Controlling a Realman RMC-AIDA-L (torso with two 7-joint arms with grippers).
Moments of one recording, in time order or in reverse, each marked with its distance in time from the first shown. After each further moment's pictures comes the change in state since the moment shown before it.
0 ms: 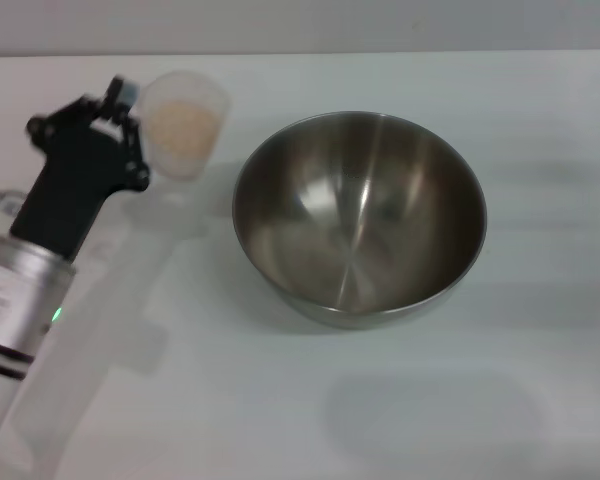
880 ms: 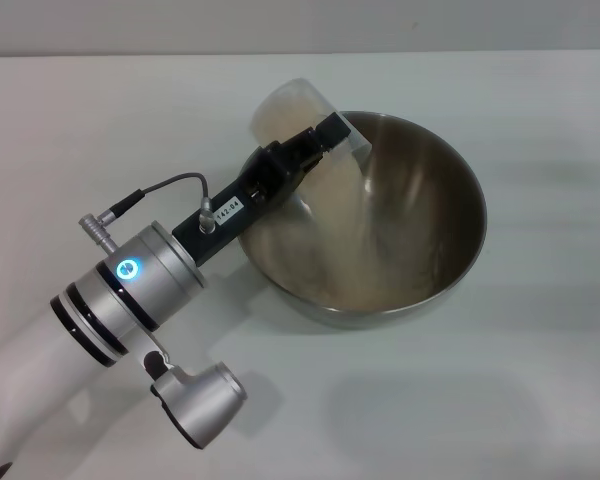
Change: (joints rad) left arm -0.137 0.000 0.032 -0.028 0.337 -0.070 1.180; right arm -0.003 -0.004 0.023 -0.002 -0.007 -0.012 0.000
